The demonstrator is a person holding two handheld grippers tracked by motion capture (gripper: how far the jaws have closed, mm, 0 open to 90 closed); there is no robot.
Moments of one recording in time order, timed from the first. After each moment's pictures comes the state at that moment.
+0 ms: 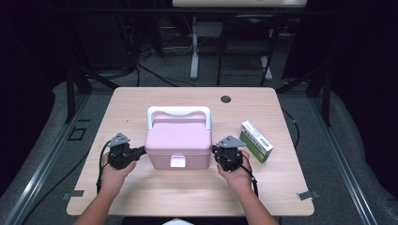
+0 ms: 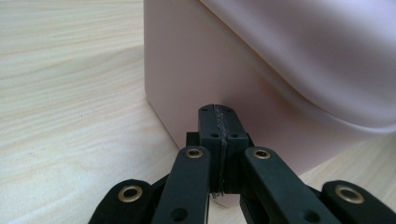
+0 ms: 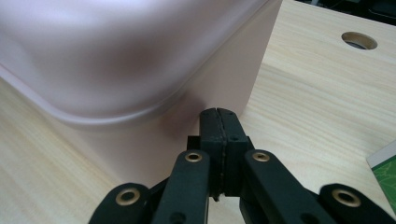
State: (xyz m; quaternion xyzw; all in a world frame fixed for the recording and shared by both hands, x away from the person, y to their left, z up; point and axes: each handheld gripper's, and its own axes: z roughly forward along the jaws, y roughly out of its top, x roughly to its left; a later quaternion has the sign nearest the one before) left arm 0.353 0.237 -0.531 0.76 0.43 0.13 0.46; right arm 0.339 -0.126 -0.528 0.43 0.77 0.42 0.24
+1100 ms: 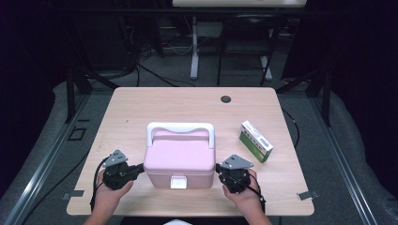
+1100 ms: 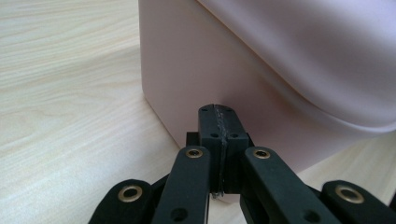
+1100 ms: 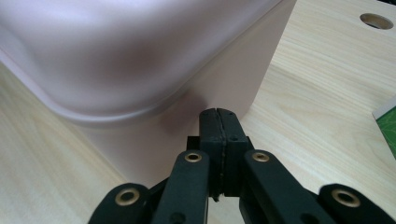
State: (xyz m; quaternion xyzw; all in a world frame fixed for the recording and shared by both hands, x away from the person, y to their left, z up) left arm 0.293 0.234 -0.528 0.78 0.41 0.12 0.46; right arm 0.275 -0.137 -0.523 0.40 0.79 0.40 0.23
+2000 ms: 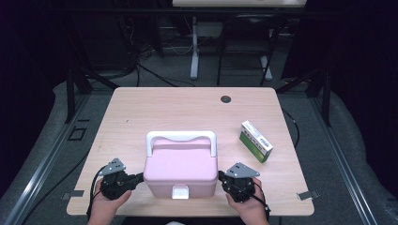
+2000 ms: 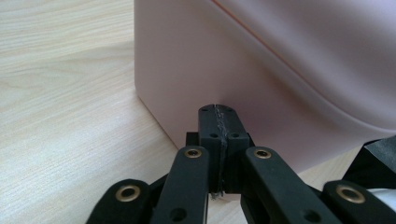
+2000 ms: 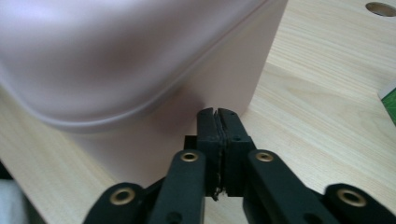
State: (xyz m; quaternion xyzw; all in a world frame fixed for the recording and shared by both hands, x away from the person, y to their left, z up) left arm 0.275 0.236 -0.533 0.78 0.41 0.08 0.46; right arm 0.255 -0.146 -0.526 0.40 0.79 0.41 0.21
